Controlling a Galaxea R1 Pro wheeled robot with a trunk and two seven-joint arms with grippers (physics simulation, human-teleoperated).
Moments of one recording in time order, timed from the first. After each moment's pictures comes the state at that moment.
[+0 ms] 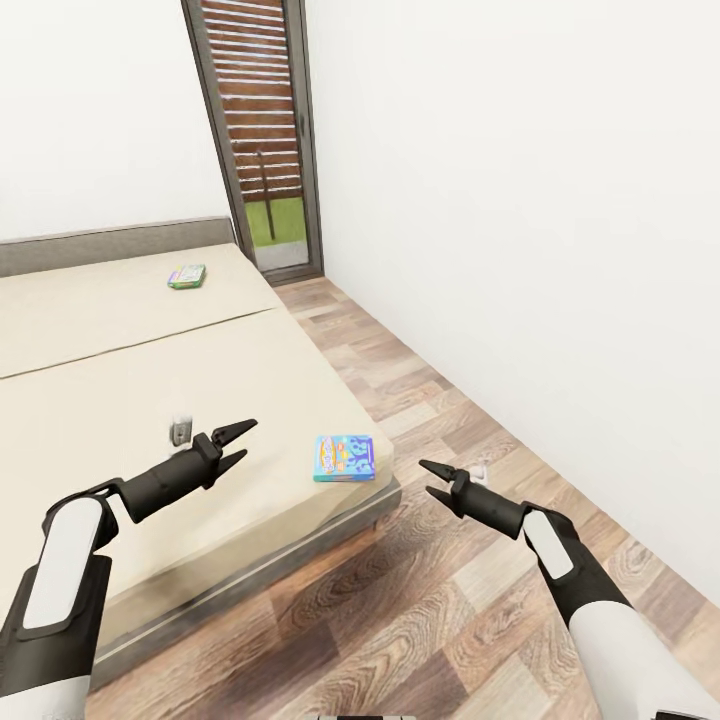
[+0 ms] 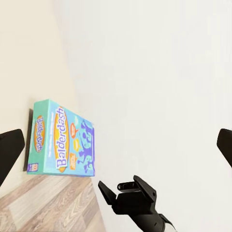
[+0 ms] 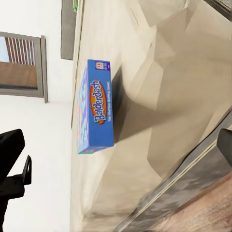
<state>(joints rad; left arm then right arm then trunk) -0.48 0.07 0.27 -1.57 1.19 1.04 -0.05 -0.69 -0.08 -0.15 -0.72 -0.70 0.79 0.75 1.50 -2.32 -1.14</state>
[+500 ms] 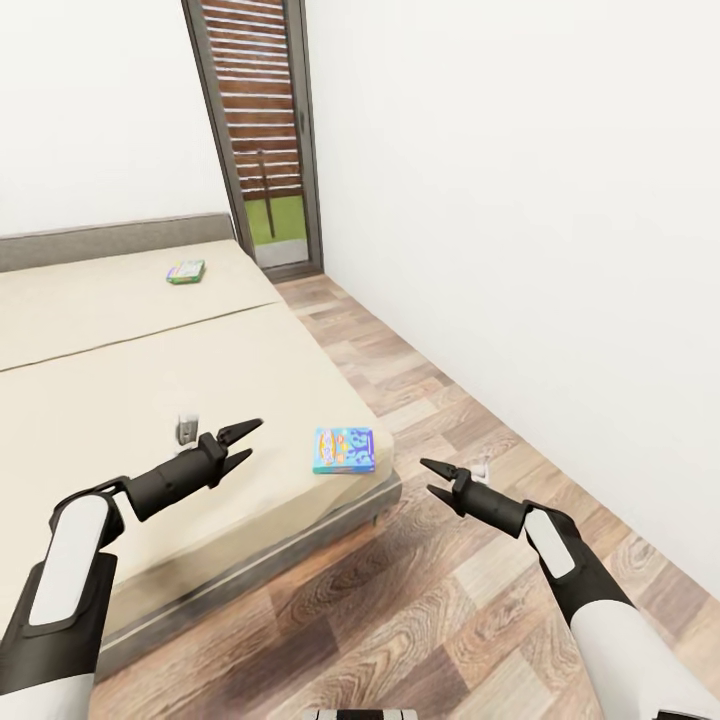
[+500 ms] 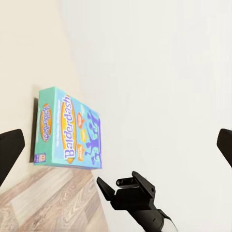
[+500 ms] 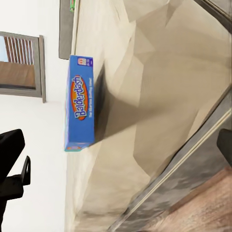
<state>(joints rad) -0.48 0.07 0.25 -1.56 1.19 1.04 -0.05 -0.69 -0.08 -0.15 -0.73 -0.70 0.79 0.75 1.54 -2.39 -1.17</state>
